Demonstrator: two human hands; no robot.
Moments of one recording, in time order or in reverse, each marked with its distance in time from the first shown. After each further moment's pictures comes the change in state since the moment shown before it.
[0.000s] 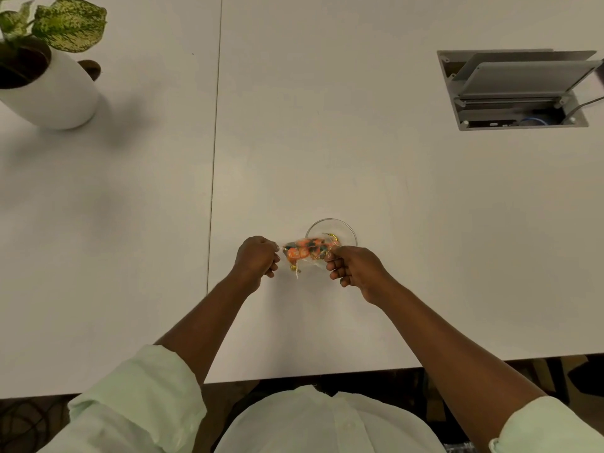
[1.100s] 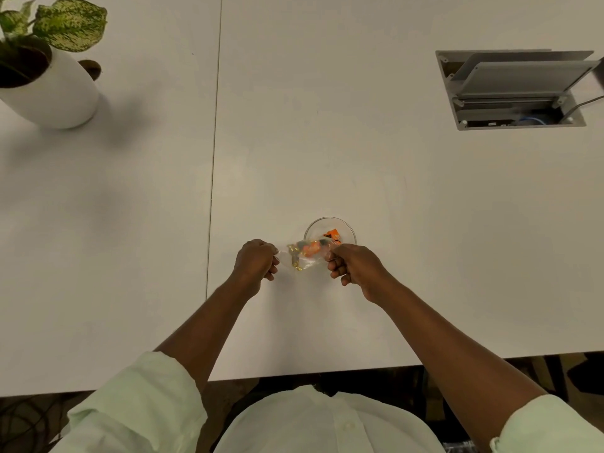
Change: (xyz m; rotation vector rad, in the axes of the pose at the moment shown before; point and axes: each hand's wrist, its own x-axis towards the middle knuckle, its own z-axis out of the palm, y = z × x) left_hand -0.006 -0.008 0.003 -0.027 0.003 -0.026; right_hand -0.004 0.000 -0.001 -0.095 0.006 -0.050
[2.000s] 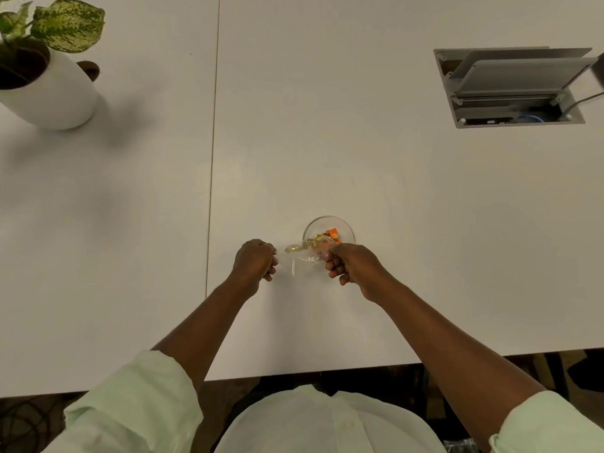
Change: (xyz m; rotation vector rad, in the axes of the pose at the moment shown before) left_hand -0.003 0.001 -0.003 0.006 0.015 0.008; right_hand -0.004 -0.002 0.002 -0.005 -0.015 0.010
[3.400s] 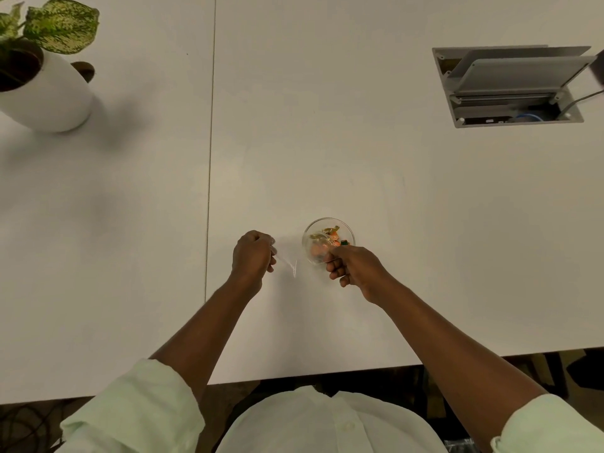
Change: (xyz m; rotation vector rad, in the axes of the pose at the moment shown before) left_hand -0.011 0.019 0.004 -0.112 0.068 0.071; right_hand 0.005 0.002 -0.004 0.049 -0.006 0.012
